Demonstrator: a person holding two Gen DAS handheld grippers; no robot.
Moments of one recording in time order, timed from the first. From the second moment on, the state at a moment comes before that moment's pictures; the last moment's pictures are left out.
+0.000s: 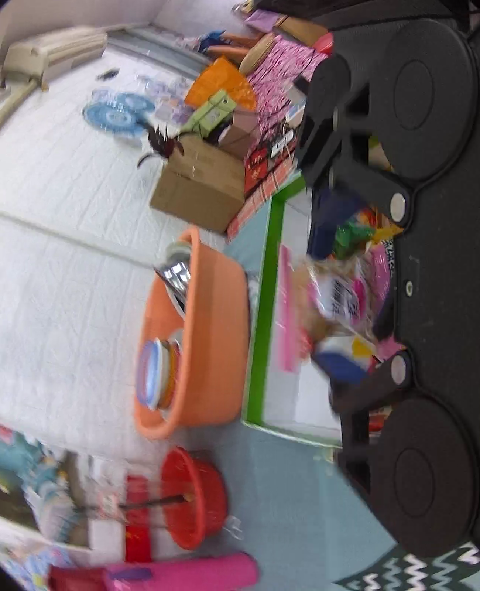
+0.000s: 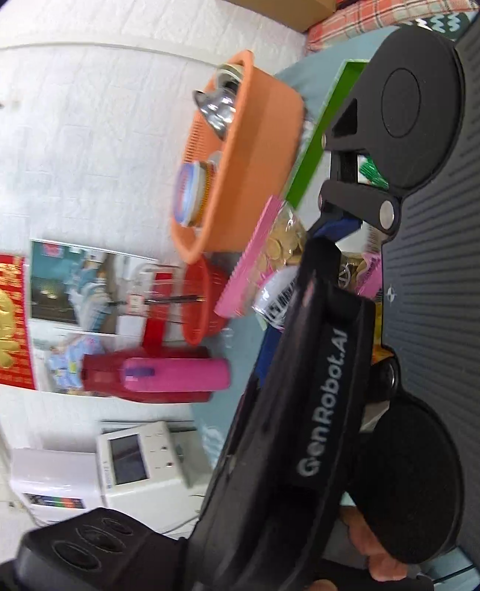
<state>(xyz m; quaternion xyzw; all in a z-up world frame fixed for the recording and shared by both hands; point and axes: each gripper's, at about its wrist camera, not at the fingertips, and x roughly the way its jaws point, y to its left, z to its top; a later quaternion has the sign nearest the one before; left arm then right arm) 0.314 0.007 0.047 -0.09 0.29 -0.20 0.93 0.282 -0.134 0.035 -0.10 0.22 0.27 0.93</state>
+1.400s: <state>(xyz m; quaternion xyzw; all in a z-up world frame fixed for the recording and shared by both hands) 0.061 0.110 0.037 -0.16 0.30 -0.11 0.93 0.088 -0.133 0.012 -0.04 0.22 0.34 0.91</state>
